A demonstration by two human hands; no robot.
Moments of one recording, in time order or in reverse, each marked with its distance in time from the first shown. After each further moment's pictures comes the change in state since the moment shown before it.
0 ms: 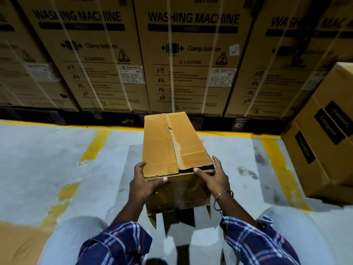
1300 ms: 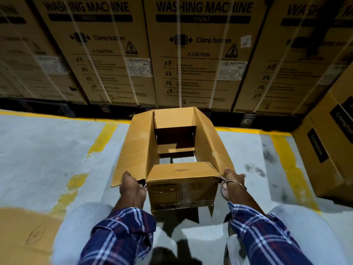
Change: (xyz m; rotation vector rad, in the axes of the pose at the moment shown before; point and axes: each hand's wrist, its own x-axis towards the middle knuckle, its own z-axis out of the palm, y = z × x) left_hand 0.029 -0.028 -0.015 -1.032 0.374 -0.645; right_hand 0.063 0.070 -0.002 0.414 0.240 0.704
